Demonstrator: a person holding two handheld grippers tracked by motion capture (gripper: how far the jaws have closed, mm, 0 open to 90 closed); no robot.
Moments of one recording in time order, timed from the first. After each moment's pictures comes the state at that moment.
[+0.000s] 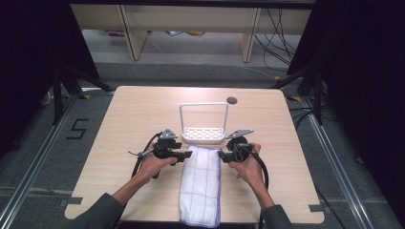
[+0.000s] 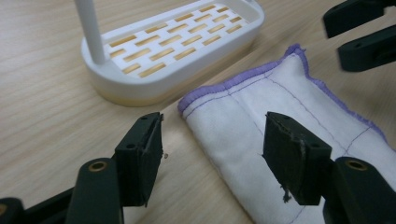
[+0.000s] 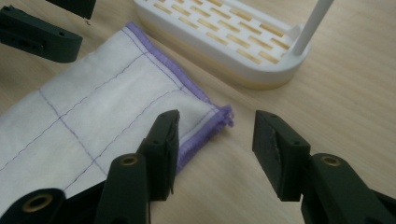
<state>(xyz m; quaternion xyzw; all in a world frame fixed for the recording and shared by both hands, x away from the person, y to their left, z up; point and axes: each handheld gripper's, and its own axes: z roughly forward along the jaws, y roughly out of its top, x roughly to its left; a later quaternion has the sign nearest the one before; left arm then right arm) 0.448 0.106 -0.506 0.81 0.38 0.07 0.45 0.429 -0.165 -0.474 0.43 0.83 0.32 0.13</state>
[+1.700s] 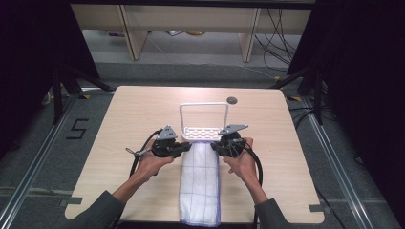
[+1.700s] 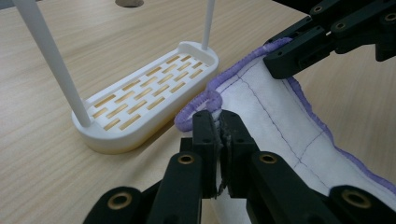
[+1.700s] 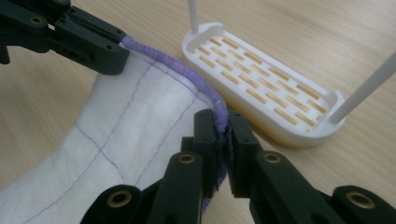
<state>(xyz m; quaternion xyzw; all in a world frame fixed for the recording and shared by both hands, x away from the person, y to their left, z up) 0.431 0.108 -0.472 0.81 0.31 0.10 0.49 0.428 -0.143 -0.450 0.38 0.83 0.38 0.13</state>
